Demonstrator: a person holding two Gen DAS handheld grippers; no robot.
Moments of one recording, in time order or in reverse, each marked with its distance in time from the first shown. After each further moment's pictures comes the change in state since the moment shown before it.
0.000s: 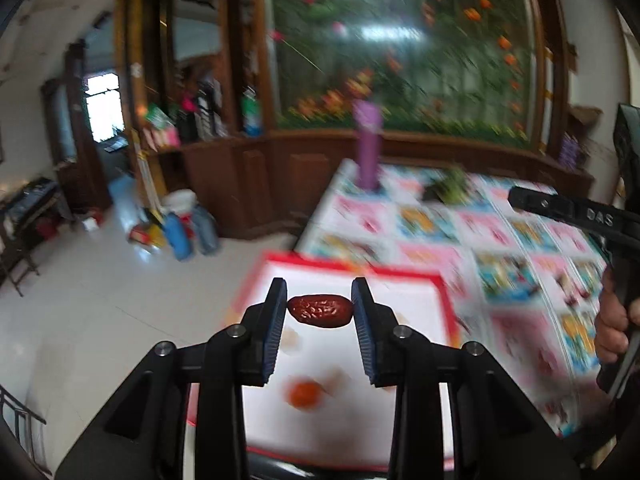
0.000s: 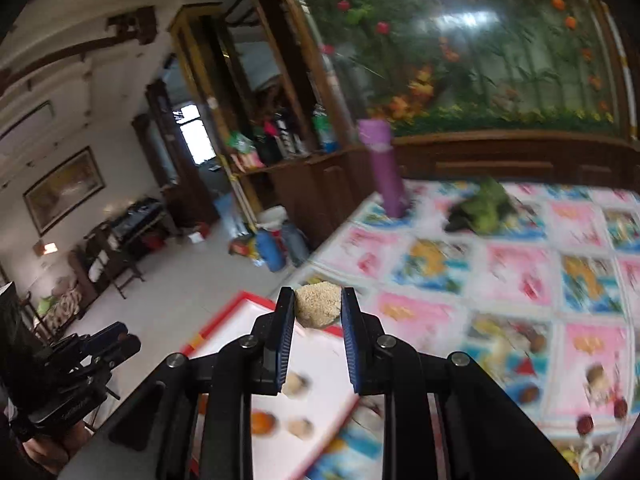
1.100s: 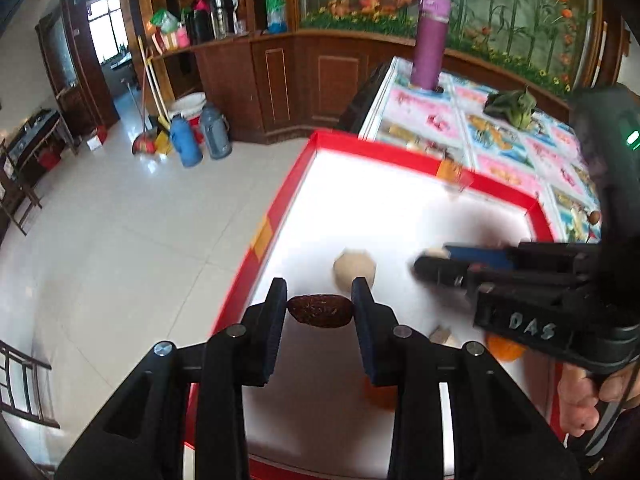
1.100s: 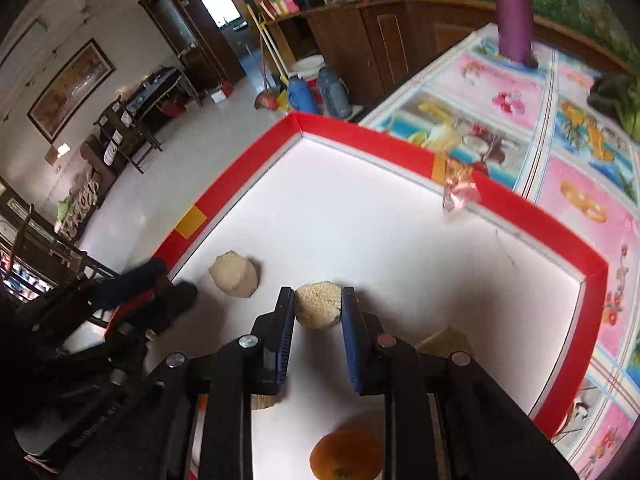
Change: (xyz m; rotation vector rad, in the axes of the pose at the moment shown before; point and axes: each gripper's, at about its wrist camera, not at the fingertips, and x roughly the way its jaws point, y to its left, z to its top) left arm 0.128 0.042 -0.063 -0.077 0.393 0.022; right arm 0.193 0.065 -0.103 -0.080 0.566 0.069
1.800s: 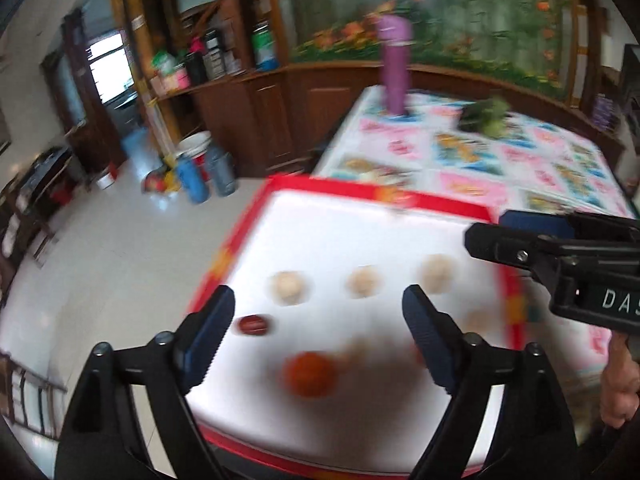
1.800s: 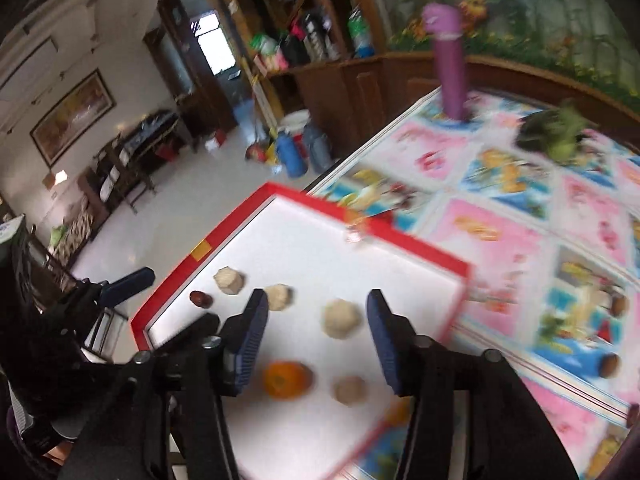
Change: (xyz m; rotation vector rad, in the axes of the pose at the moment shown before) left arm -0.053 -0.068 -0.008 0.095 -0.140 0.026; right arm -0.115 -0.042 -0.034 0.022 -0.218 -0.055
